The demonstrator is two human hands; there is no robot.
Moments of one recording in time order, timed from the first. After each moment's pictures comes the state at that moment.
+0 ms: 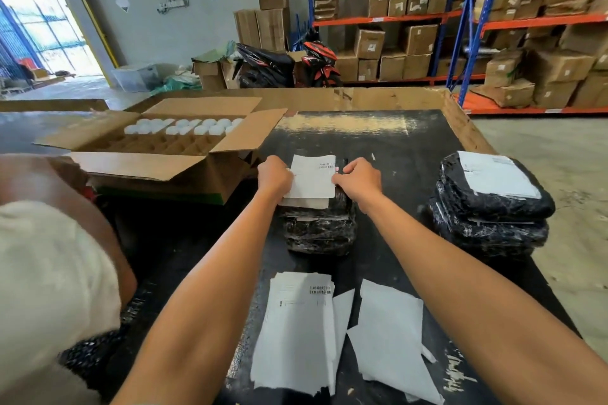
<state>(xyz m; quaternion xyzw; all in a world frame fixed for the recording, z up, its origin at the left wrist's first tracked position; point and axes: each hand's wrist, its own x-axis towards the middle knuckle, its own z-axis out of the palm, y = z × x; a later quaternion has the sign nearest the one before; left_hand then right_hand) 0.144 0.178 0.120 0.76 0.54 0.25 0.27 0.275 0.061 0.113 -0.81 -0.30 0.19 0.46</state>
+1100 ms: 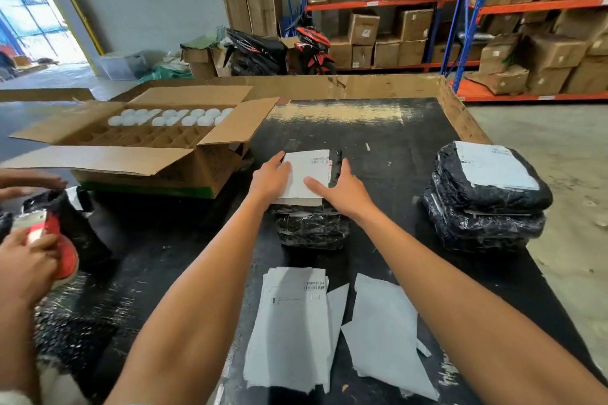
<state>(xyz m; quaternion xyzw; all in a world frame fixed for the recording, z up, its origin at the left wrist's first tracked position) 0.139 0.187 0.090 0.77 0.49 0.20 0.36 0.267 0.054 0.082 -0.79 -0.39 0.27 0.38</state>
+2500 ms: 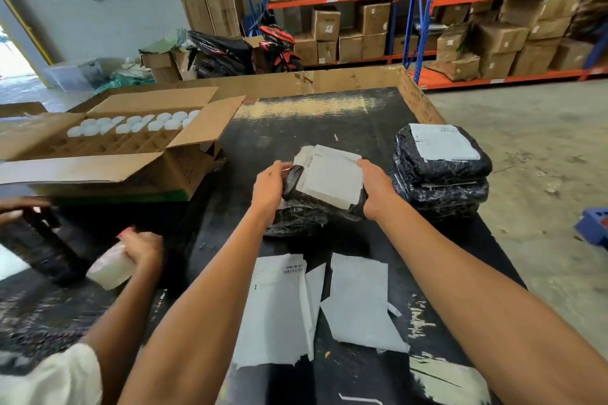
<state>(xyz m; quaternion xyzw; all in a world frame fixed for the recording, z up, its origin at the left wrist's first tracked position) 0.159 0.113 0.080 0.66 0.40 0.33 0.55 0.318 -0.010 0.069 -0.58 -0.03 0.40 0.71</state>
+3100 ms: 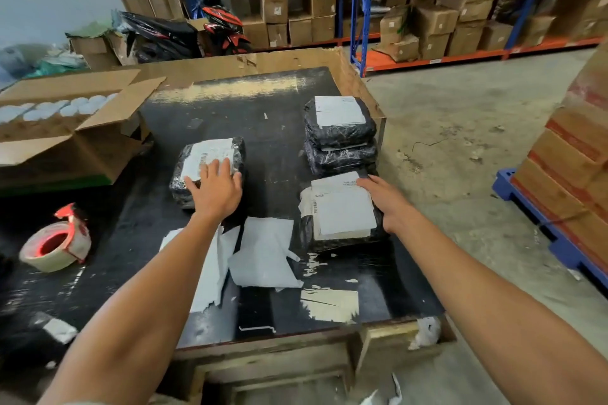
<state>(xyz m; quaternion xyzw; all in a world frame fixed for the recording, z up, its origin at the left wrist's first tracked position) 0.176 0.030 0.029 0.89 0.44 0.14 0.07 0.388 -0.234 0.006 -0.68 -0.03 0.37 0.63</state>
